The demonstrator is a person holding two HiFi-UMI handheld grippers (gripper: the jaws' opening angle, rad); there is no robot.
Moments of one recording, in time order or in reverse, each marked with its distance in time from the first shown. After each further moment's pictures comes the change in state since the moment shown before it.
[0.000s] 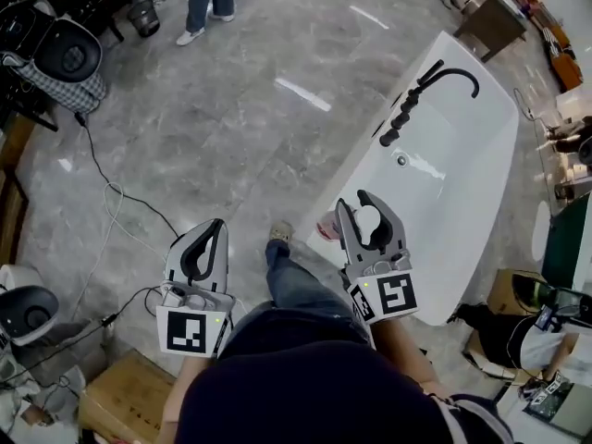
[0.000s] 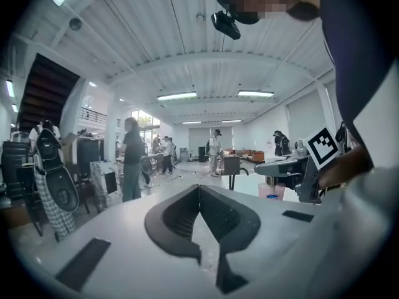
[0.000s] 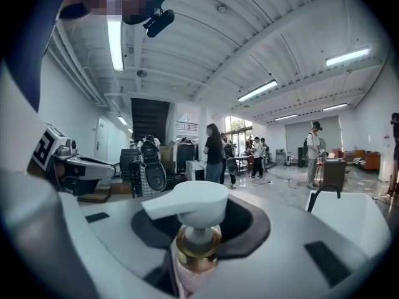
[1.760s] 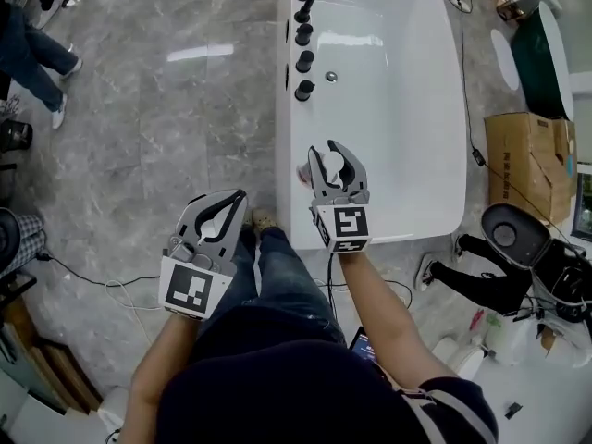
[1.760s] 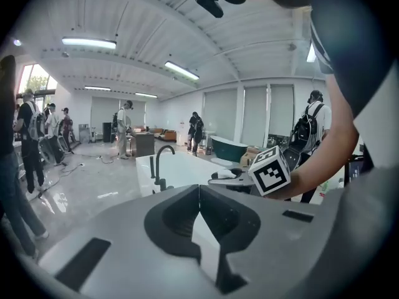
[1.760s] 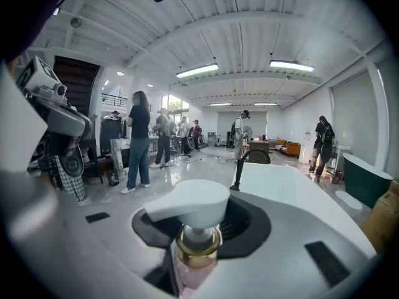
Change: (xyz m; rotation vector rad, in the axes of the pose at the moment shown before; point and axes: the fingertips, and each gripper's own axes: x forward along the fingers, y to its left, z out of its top) left arm 0.308 -0.128 -0.041 0.207 0.200 -0.934; right arm 0.079 -0.252 -0.157 0.167 0.194 -0.668
